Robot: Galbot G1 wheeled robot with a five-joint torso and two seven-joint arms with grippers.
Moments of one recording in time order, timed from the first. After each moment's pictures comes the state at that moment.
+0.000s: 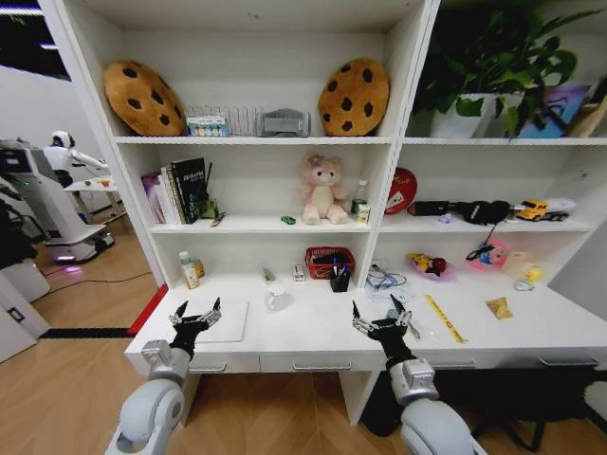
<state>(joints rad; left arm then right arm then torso) 1.41 -1.29 -0.61 -2.12 -0.44 0.26 -0.13 -1.52 1.03 0.34 2.30 0.16 -0.19 0.44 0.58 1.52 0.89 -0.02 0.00</state>
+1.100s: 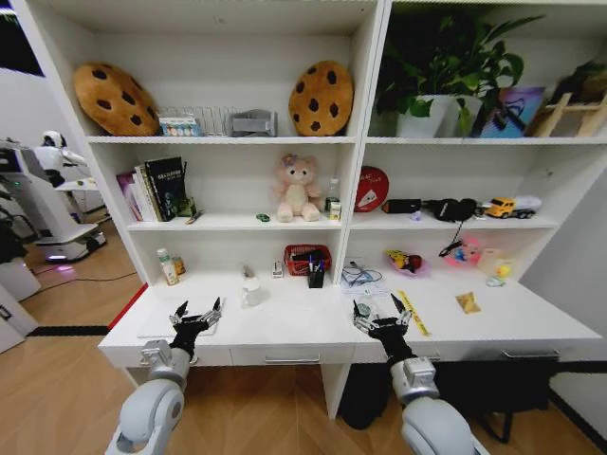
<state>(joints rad) 1.41 -1.29 -0.61 -2.12 -0.44 0.26 -0.13 -1.51 1.02 0.34 2.29 0.17 -0.19 0.43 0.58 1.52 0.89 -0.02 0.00</state>
